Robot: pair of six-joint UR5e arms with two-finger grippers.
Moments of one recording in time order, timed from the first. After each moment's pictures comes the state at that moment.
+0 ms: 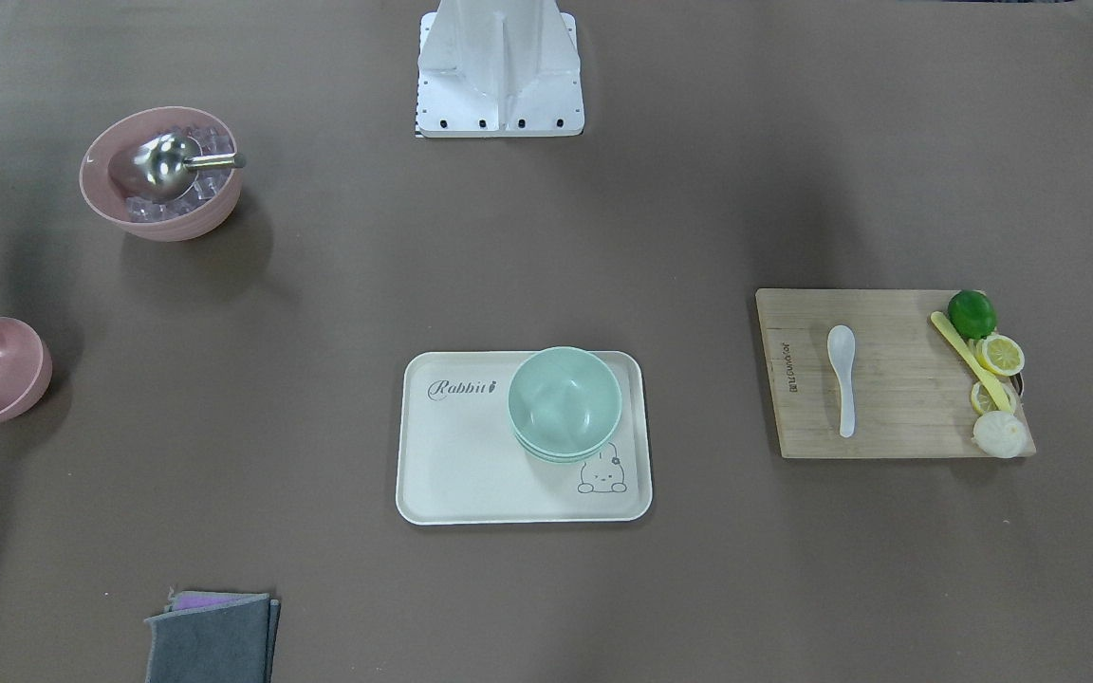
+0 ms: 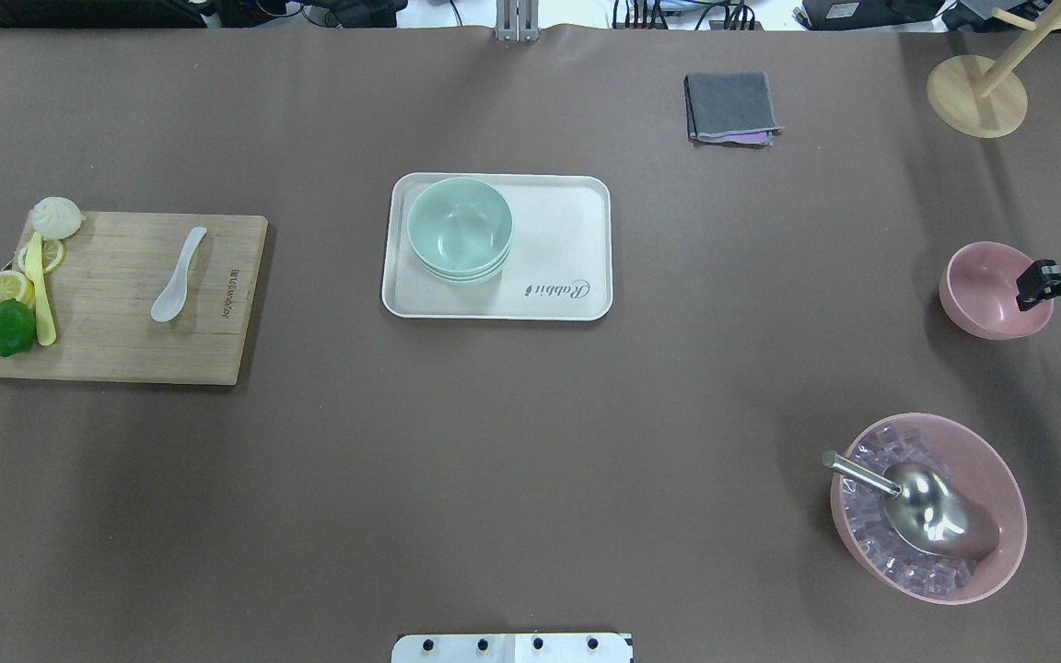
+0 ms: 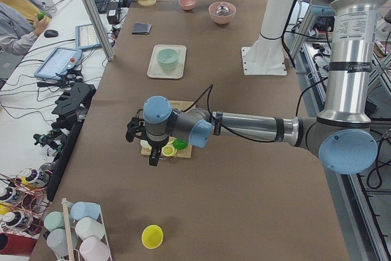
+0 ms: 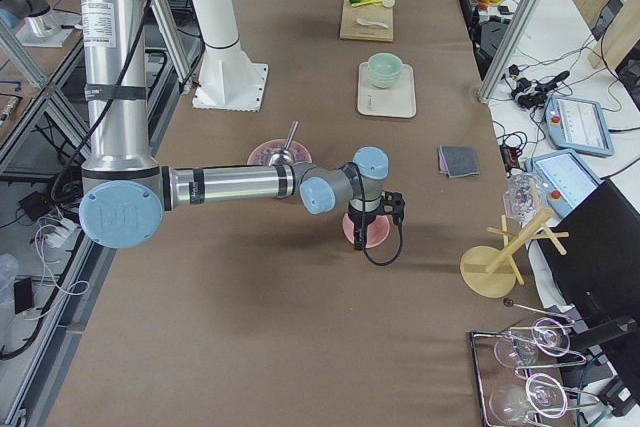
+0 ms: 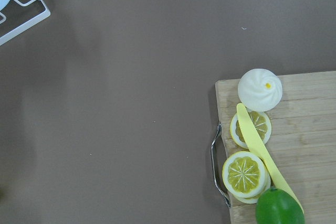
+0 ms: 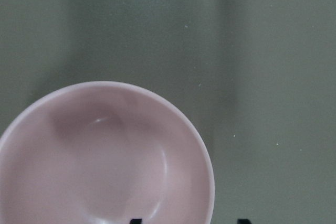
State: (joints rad) left arm -1.48 -1.58 -1.63 -1.84 -2.39 -0.19; right arm 1.13 -1.57 1.59 -1.27 2.17 0.54
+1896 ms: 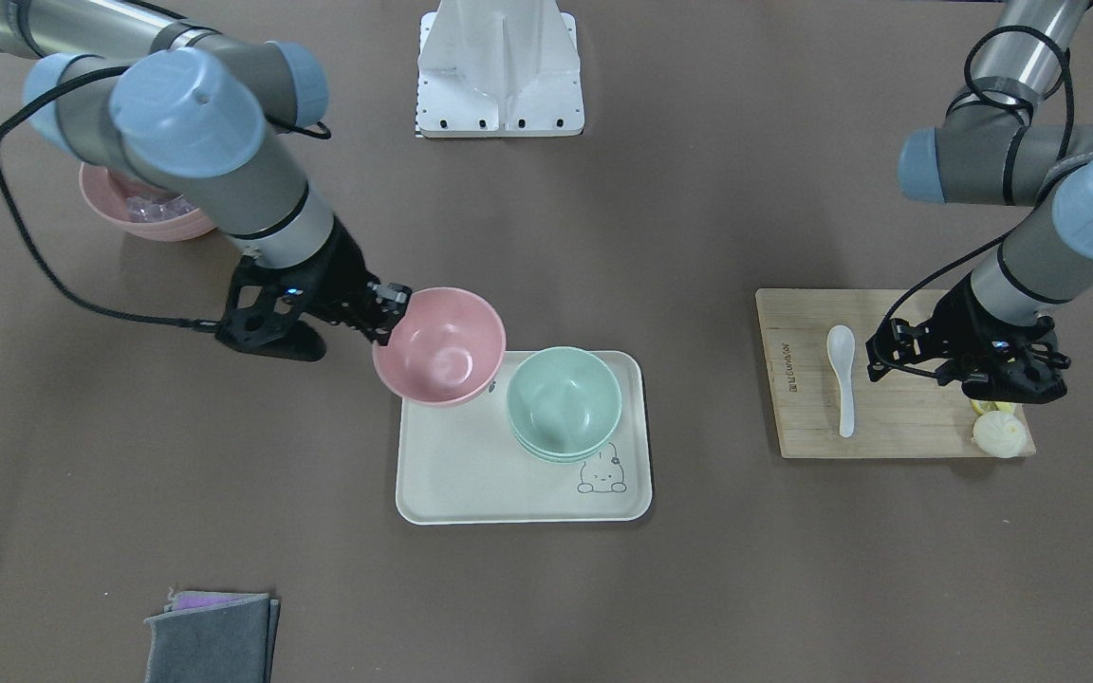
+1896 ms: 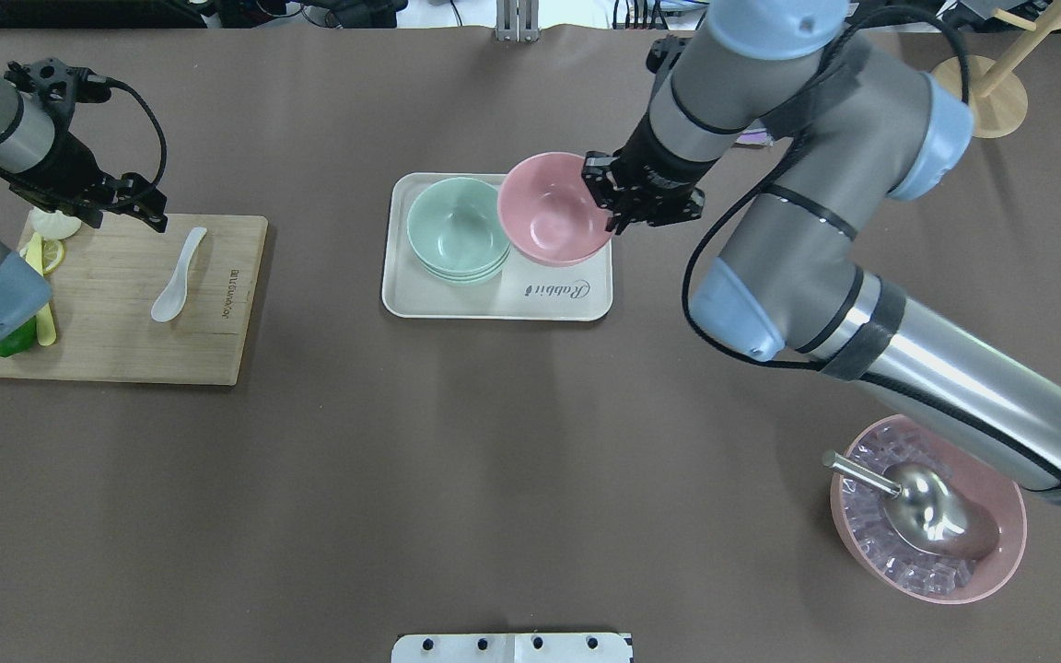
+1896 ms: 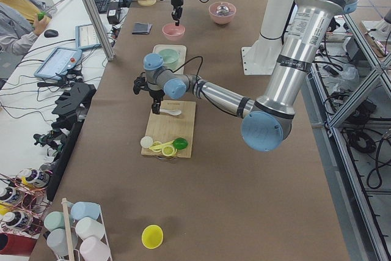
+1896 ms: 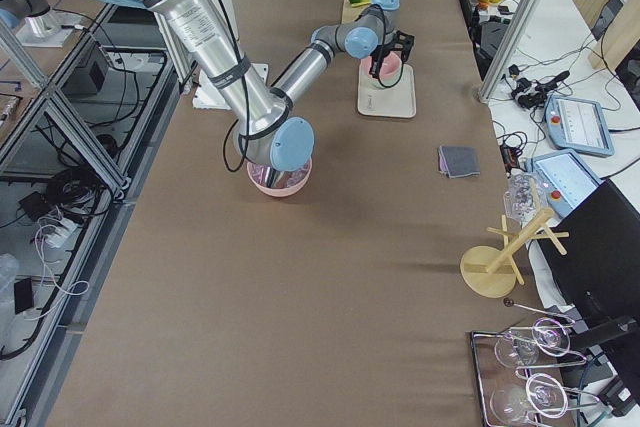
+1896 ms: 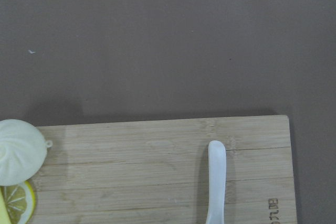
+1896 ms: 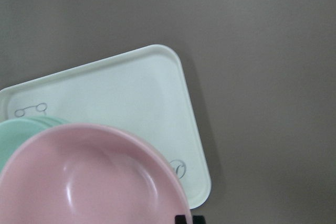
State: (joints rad) left arm -1.02 -1.90 -1.55 -1.86 -2.20 -0.68; right arm 0.76 -0.84 1.64 -1.50 2.14 1.36
